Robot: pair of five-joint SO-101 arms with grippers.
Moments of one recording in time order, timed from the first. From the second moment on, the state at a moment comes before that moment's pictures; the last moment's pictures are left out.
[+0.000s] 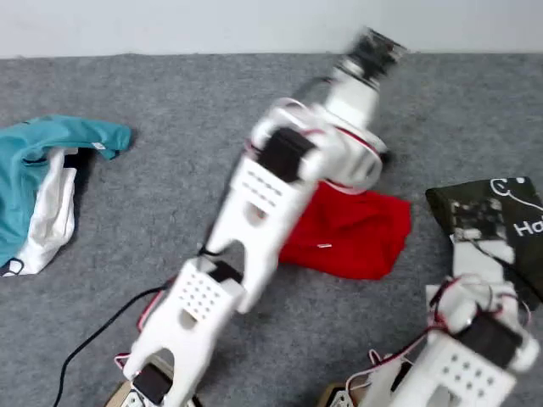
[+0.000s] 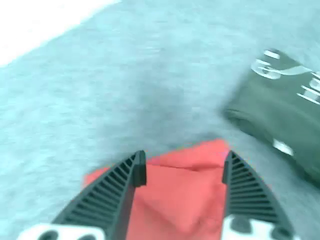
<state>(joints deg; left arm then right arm) 30.9 50.8 -92.2 99.4 9.1 30.1 -63.6 47.6 87.5 33.8</state>
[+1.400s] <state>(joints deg) 14.2 53.6 -54.1 99.4 9.1 -6.3 19.9 -4.4 75.6 28.3</state>
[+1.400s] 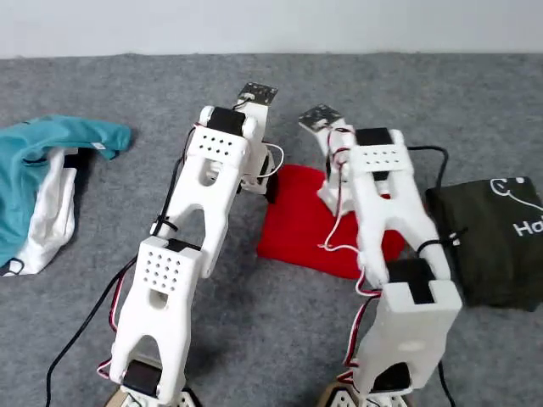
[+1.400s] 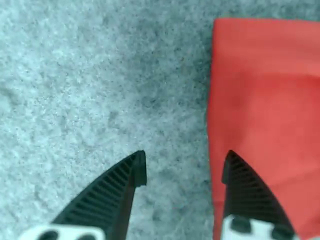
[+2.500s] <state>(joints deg) 17.8 53.6 -49.3 99.3 9.4 -4.5 12.6 -4.3 68.8 34.0</state>
